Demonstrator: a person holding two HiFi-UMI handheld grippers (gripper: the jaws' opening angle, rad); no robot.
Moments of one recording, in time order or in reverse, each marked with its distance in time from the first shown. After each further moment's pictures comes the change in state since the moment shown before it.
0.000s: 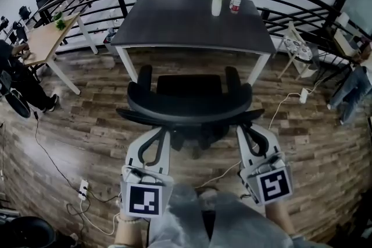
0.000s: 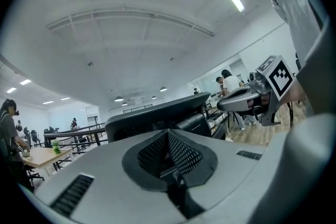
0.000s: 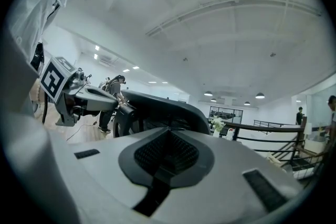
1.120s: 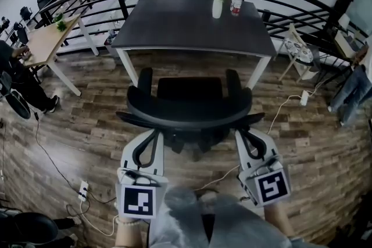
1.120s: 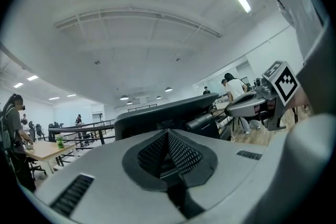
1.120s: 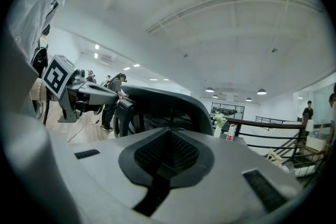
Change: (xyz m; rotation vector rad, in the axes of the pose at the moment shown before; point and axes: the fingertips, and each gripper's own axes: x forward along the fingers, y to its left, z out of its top) left arm -0.004 0.015 -0.009 -0.045 -0.001 0.048; right arm 0.004 0.005 -0.016 0.009 0.038 0.021
